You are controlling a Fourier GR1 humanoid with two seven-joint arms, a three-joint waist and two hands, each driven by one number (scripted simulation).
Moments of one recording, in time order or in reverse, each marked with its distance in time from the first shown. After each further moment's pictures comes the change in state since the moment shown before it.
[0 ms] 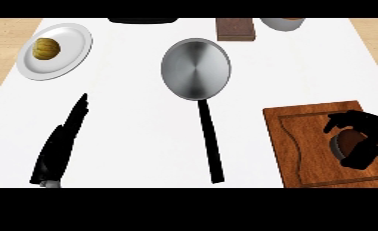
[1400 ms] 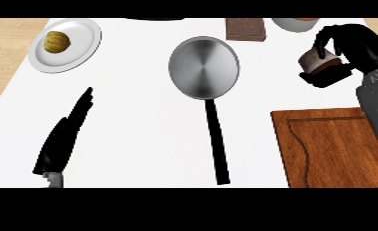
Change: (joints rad) left arm -0.055 -0.005 0.014 0.024 -0.005 -0.050 0.000; right arm -0.418 0.076 -0.034 0.126 0.232 -0.621 -0.390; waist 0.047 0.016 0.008
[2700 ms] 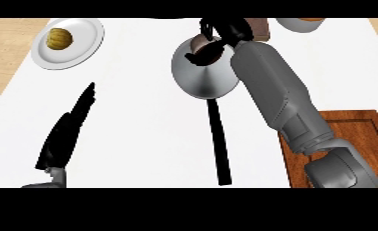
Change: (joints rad) left arm -0.029 -0.017 -0.001 -0.019 -0.015 -0.006 0.031; right arm -0.583 0.480 -0.043 0.752 0.008 -0.275 -0.096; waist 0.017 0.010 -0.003
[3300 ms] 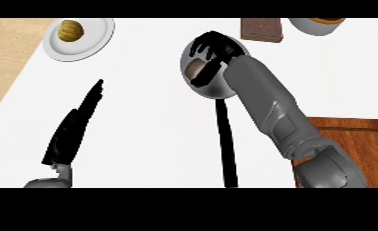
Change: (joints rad) left arm -0.026 -0.008 -0.030 -0.004 -0.012 -0.015 -0.001; right arm -0.023 0.048 -0.087 0.220 -0.114 0.118 0.053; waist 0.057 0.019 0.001
